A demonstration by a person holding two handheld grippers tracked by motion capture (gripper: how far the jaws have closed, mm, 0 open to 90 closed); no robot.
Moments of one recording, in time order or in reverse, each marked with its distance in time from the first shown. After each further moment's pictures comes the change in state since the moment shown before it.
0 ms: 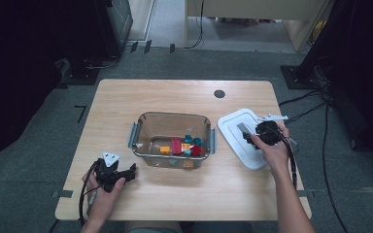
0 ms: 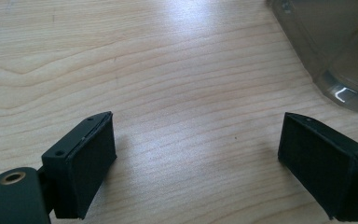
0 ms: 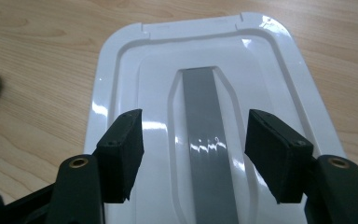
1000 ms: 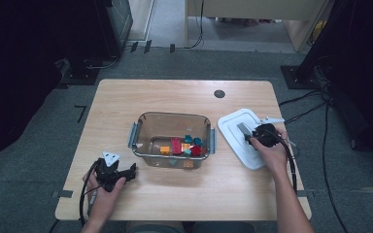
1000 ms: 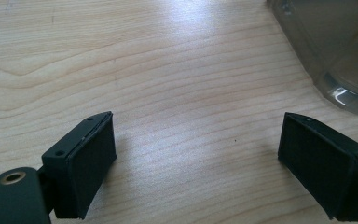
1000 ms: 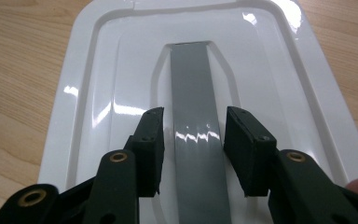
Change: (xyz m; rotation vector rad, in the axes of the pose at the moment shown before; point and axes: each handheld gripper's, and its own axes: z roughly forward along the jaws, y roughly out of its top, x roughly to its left) left arm -0.001 0.000 0.001 0.000 0.003 -0.002; right arm -0.009 -0.012 0.020 0.020 -0.001 -0.012
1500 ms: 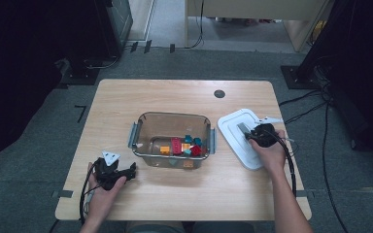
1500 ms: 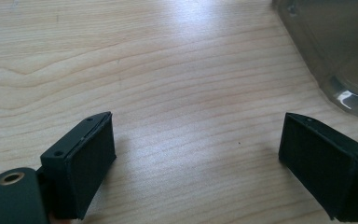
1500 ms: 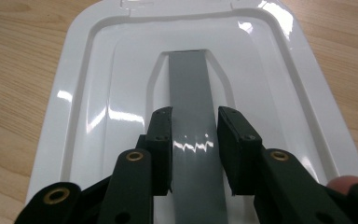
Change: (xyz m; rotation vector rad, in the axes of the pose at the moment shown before) left arm 0.000 0.001 0.001 0.000 0.020 -0.019; right arm 0.003 0.001 0.003 -0.021 -0.032 -0.012
